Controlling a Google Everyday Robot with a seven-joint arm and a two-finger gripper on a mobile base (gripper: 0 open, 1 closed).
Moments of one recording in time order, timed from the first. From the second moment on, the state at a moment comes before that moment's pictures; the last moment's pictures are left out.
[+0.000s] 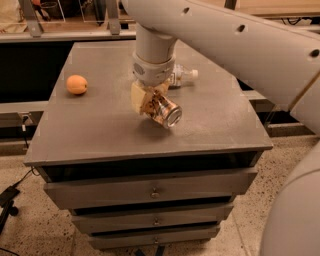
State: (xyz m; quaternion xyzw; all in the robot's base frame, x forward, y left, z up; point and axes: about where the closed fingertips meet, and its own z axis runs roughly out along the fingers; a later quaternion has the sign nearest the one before) arm 0.587 0.014 0.856 -0.37 0.93 0.03 0.08
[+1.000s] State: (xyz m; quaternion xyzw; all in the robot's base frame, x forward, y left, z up) arm 0.594 -0.039 0.937 -0.40 0.88 0.09 0.25
